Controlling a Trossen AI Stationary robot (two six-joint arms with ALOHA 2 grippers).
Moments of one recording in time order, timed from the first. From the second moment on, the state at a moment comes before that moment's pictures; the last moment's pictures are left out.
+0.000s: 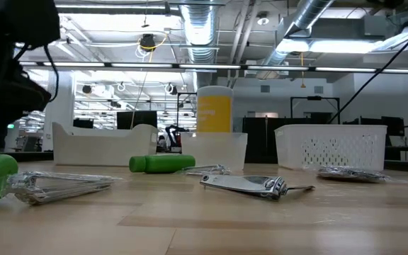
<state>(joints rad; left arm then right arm) -0.42 1.29 0.55 -0.82 0.03 -1.65 0.59 0.81 0.98 -0.69 0.47 0.93</state>
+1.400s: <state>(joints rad) -0.42 1.06 0.50 -0.65 -0.07 -1.78 0.59 0.81 0.98 -0.70 0.47 0.93</state>
